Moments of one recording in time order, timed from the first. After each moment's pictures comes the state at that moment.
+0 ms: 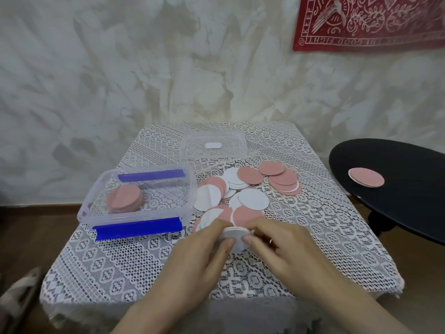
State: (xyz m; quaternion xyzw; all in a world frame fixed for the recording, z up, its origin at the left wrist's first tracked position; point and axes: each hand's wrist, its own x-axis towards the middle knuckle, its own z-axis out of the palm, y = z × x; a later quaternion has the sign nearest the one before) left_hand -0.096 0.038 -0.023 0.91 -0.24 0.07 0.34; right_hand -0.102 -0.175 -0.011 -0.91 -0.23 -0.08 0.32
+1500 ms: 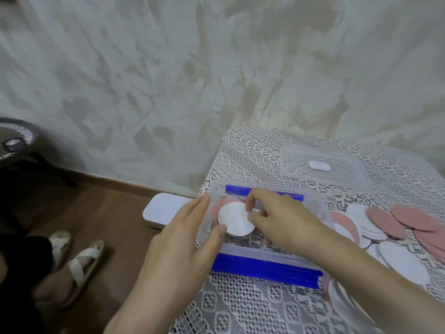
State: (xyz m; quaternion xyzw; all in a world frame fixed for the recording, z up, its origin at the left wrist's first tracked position) left_hand -0.046 0.229 0.002 0.93 0.06 0.11 0.35; right_hand 0.060 0.047 0.011 -0.95 -0.20 0.09 0.23
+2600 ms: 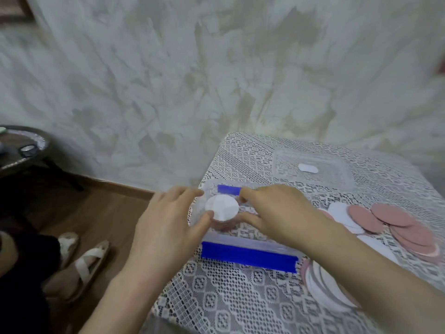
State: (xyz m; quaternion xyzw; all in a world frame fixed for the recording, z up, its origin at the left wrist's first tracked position) left_hand -0.042 0.231 0.020 0.97 0.06 0.18 0.17; right_hand 0.047 0.031 0.036 -0.93 -0.35 -0.08 0.00
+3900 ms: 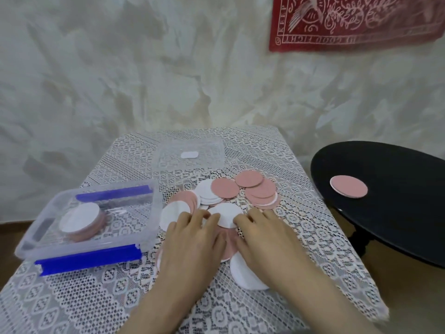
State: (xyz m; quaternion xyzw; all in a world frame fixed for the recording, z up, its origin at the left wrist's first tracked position) left_hand -0.024 -0.030 -0.040 0.97 -0.16 0.18 0.07; right_hand -0.042 -0.199 -0.024 -0.98 -0.12 -0.13 0.07
